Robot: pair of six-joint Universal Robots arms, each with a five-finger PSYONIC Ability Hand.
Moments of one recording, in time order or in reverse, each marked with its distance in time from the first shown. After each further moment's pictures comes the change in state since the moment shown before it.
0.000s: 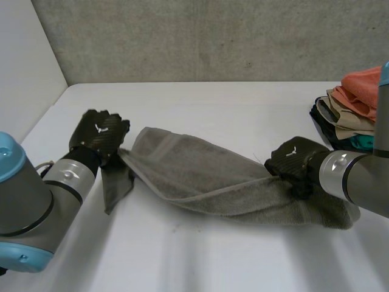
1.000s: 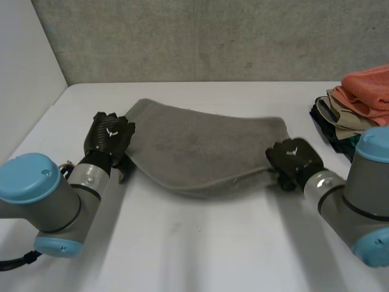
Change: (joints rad) left arm 0.002 -0.248 0.017 0.327 -0.012 0.100; right arm -0.025 0.086 0.311 -0.713 0.038 0.314; left_hand 0.000 0.001 0.001 0.000 0.000; right_hand 0.079 0.000 0.000 0.001 0.023
